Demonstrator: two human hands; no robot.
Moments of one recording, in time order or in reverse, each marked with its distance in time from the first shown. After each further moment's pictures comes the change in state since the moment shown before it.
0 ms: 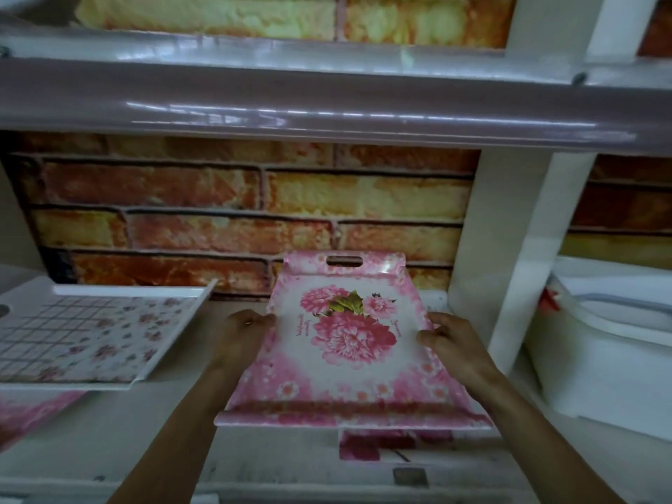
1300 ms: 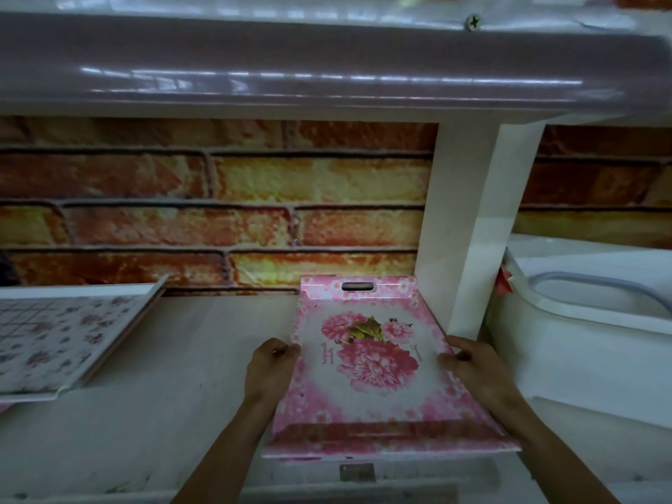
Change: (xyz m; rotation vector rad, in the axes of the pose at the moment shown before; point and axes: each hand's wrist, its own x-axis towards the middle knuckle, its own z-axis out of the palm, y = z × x) left_hand -0.037 -0.026 0.129 0.107 -0.009 -0.079; right_hand 0.000 0.107 -0.071 -0.180 0.070 0.063
